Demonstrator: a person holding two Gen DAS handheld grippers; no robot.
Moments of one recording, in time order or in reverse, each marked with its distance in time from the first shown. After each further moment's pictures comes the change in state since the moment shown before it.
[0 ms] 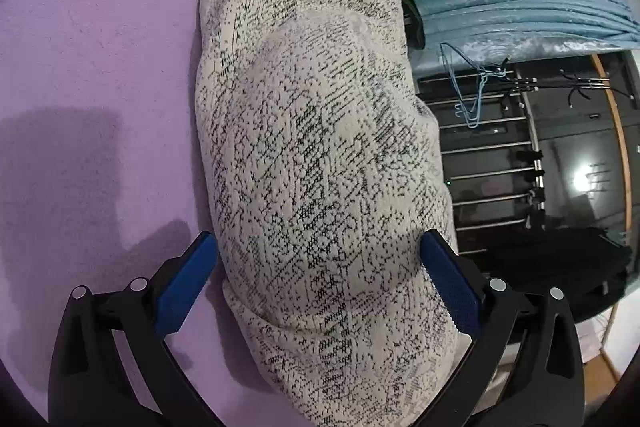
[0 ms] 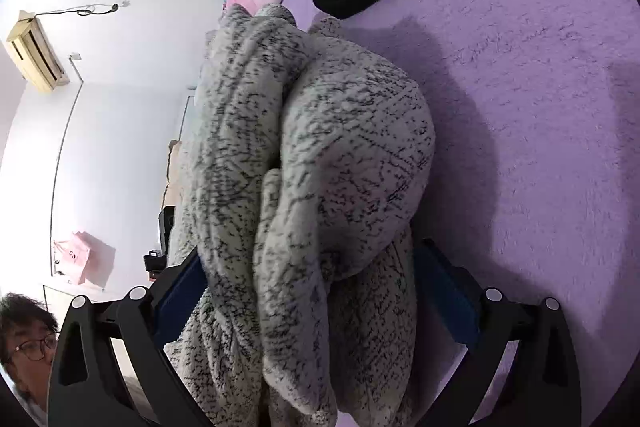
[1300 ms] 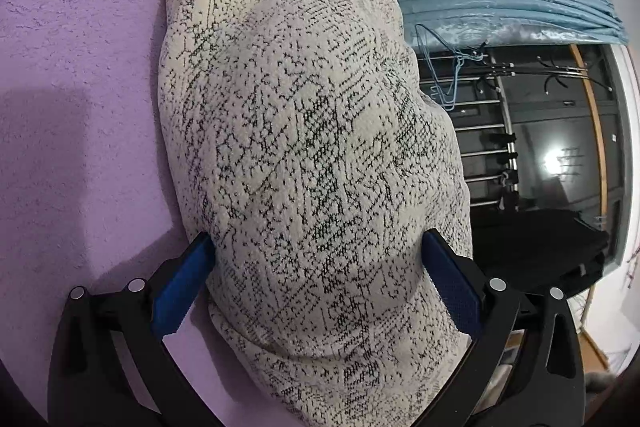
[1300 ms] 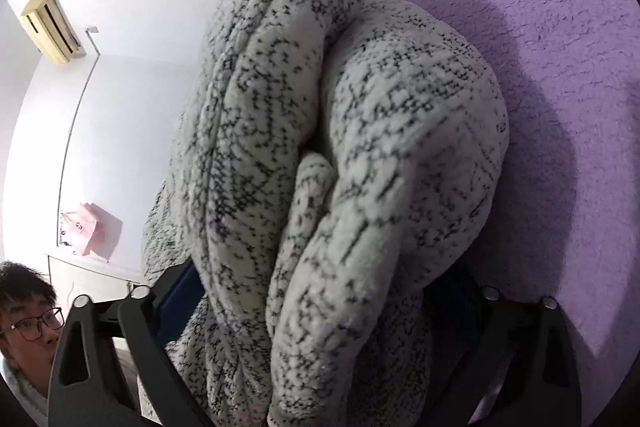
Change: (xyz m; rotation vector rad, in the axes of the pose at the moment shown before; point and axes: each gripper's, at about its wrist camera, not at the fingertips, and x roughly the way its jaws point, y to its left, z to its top) left arm 0.024 0.021 0.011 0.033 0.076 -0.143; right arm 0.032 -0.004 -0.006 -0.086 0.059 0.074
